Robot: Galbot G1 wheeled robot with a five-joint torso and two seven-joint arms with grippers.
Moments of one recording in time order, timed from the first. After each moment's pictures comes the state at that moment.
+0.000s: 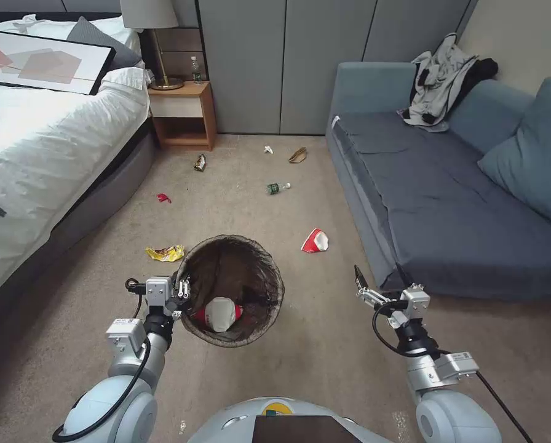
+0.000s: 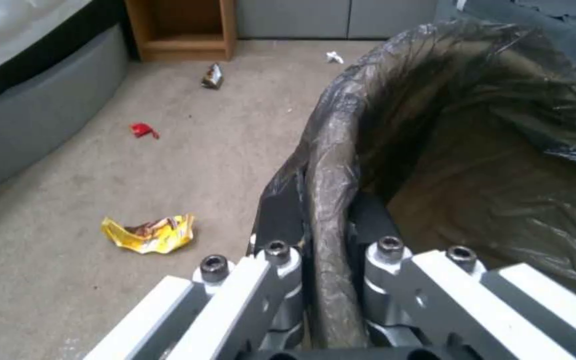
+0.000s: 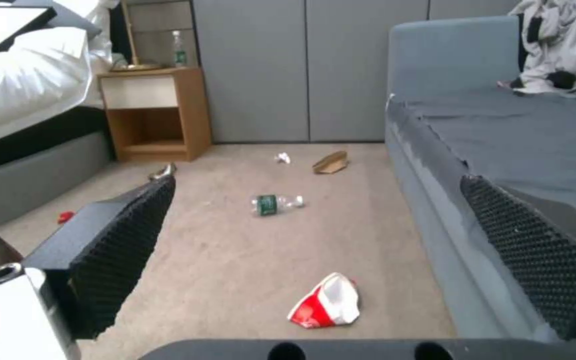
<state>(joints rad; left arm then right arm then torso) 1.78 -1.39 -0.56 -2.49 -0.23 0.44 -0.12 -1.81 1.39 0.69 2.23 0.30 0.15 -0.13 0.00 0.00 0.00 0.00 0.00</state>
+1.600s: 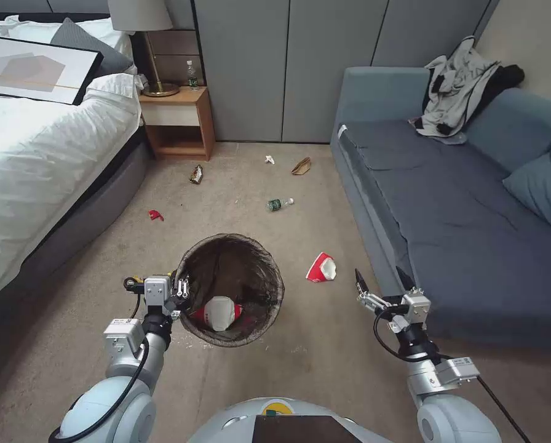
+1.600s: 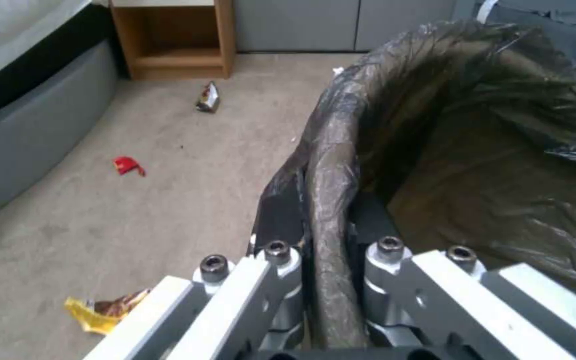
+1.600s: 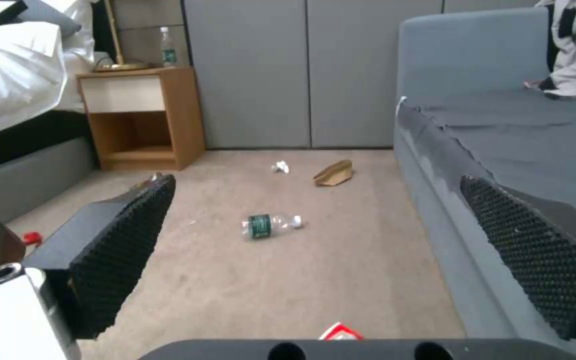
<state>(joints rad) 1.78 -1.39 -0.56 -2.50 -0.23 0.44 -0.12 -1.82 1.40 0.70 2.20 0.31 0.18 -0.16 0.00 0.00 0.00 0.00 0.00</state>
